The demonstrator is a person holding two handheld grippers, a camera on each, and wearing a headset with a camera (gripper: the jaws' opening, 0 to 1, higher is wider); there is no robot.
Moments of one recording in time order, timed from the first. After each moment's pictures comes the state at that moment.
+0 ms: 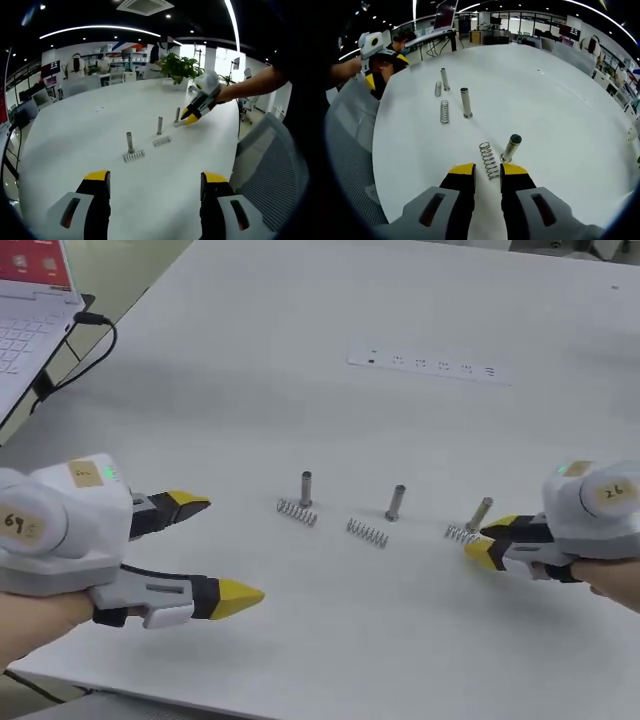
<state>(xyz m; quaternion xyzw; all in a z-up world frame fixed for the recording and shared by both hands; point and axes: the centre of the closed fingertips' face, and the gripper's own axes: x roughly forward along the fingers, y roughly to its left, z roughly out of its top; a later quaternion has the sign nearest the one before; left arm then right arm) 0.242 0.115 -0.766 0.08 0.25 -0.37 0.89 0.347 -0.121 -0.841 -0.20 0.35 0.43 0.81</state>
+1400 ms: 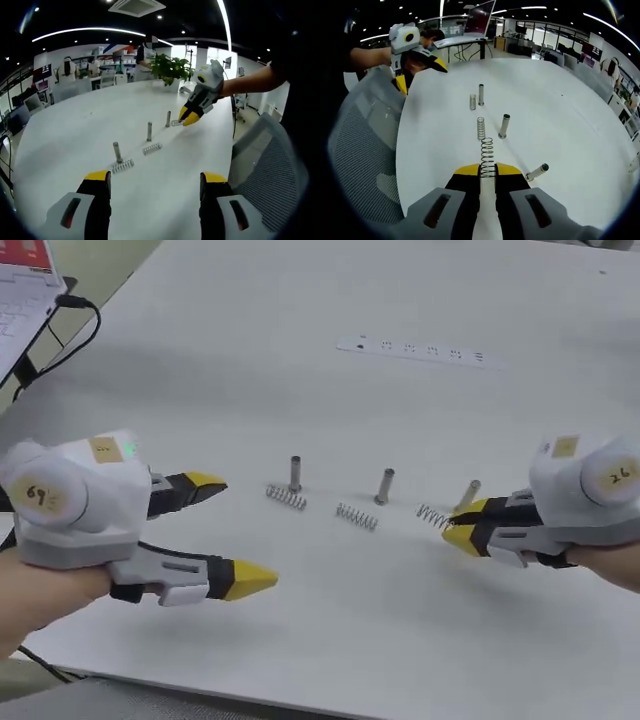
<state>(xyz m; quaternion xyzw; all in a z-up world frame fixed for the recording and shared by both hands) 0.250 0.082 -0.763 0.09 0.24 -0.41 0.87 0.306 -0.084 -0.797 -0.23 0.29 0.52 0.77</state>
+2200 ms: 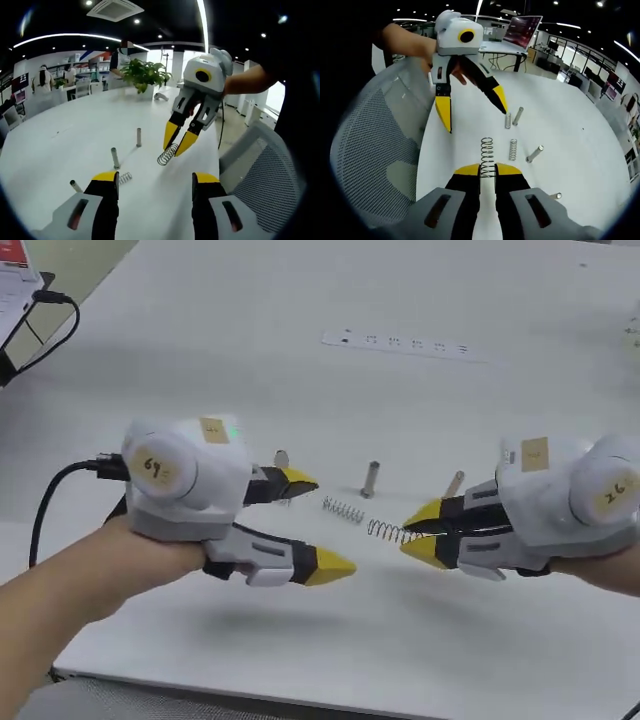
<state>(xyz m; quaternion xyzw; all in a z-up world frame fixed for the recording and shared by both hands) 0.257 -0.009 -0.756 0.09 0.20 -0.51 0.83 0.254 -0.048 -0.771 -0.30 0.23 0.61 0.70</state>
